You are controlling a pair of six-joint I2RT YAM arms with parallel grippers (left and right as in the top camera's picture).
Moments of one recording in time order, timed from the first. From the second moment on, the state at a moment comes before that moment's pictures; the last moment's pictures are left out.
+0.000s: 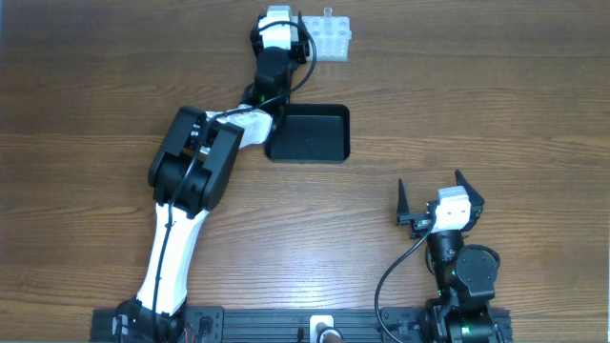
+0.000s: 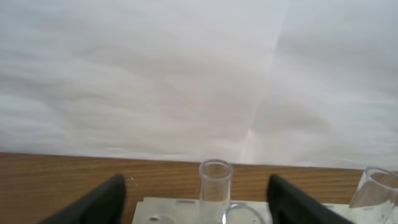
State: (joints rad) left arm -0.44 2.43 1.47 0.97 -0.36 -0.10; right arm 0.09 0.02 0.01 -0.07 -0.02 -0.14
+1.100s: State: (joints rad) left arm -0.45 2.43 1.47 0.98 -0.36 -0.02; right arm 0.09 0.02 0.01 -0.07 -0.02 -0.14
